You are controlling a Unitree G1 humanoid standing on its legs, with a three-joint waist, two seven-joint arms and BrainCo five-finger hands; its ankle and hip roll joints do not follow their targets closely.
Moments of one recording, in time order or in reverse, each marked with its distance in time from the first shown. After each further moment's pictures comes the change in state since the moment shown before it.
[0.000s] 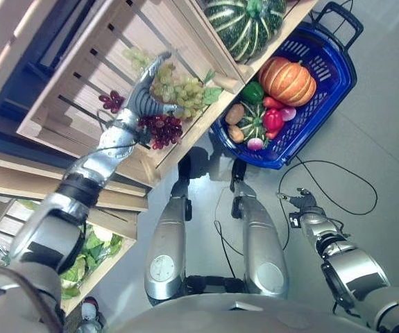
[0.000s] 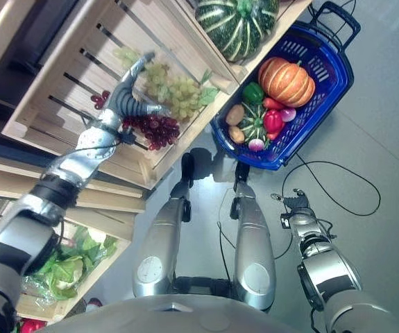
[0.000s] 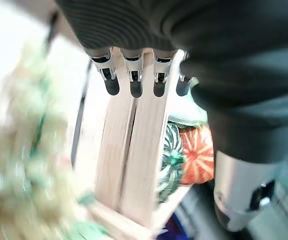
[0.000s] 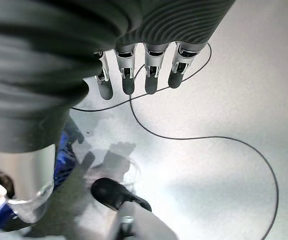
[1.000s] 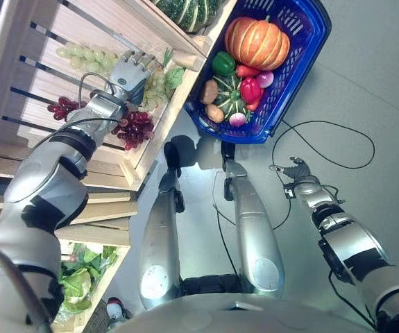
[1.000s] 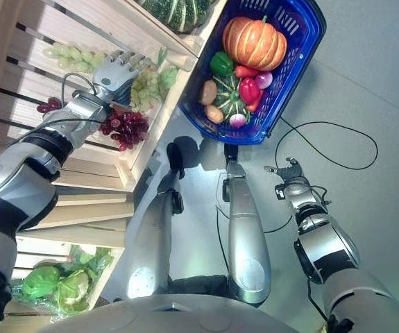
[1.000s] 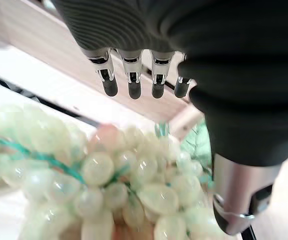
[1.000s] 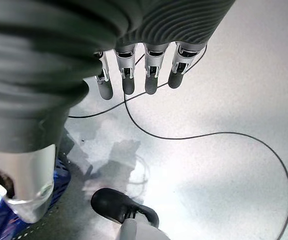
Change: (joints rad) left arm -0.342 -0.029 -0.391 0.523 0.580 0.250 0.030; right arm -0.180 -0.016 0.102 -0.018 -0.003 0.048 0.007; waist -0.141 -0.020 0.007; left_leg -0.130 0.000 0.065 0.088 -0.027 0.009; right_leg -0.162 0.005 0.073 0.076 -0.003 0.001
